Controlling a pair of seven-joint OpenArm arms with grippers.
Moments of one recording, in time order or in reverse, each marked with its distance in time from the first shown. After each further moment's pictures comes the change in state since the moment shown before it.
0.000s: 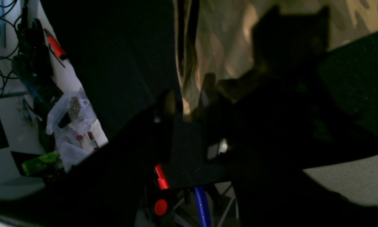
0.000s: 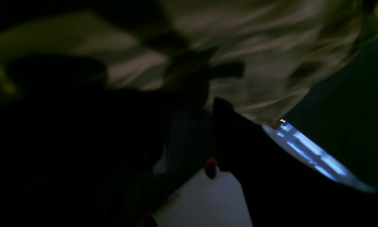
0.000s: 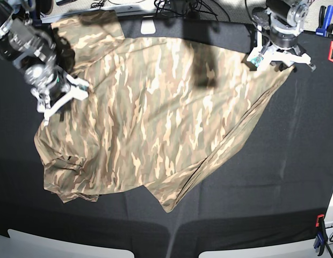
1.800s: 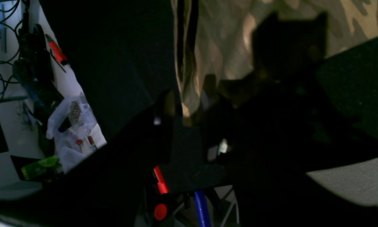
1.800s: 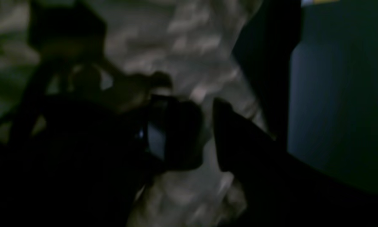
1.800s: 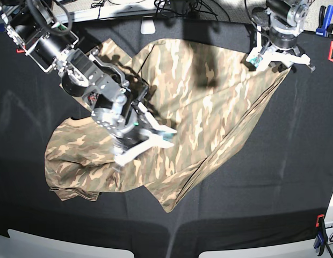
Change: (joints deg) left arm 0.0 0.0 0.0 0.0 0.0 0.0 -1.3; right arm 18.0 -27.6 -0.4 4.0 15.9 6.4 -10.2
